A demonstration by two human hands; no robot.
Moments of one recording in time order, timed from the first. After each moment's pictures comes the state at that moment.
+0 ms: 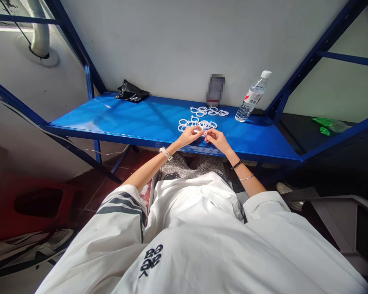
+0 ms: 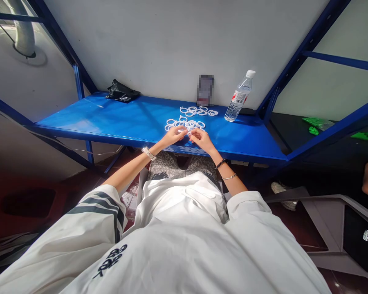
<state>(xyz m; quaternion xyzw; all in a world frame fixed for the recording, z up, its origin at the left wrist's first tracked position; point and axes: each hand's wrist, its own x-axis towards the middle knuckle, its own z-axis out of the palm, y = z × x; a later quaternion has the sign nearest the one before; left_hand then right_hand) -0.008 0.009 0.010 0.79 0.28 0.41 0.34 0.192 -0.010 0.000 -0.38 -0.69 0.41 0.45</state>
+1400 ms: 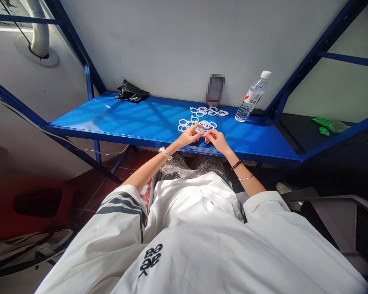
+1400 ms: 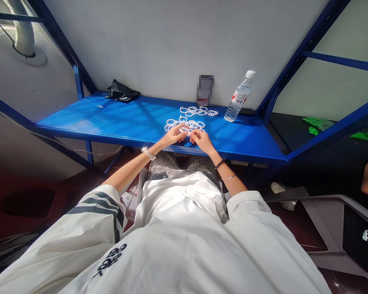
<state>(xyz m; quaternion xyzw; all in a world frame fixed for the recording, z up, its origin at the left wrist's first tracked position) -0.010 0.013 0.004 0.78 0.24 0.41 0.41 0.190 -0.010 -0.002 -0.38 -0.71 0.37 0.46</state>
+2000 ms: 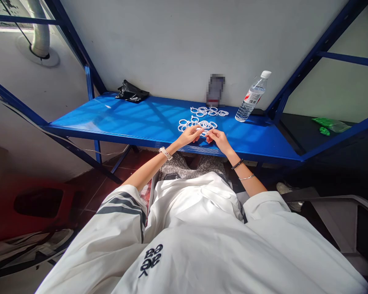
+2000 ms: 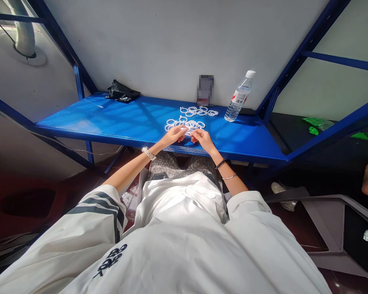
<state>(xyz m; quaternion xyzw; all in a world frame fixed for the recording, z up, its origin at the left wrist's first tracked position) -0.008 0.012 0.006 0.75 0.26 0.43 0.44 0.193 -0.009 0.002 -0.38 -0.67 0.43 0.47</state>
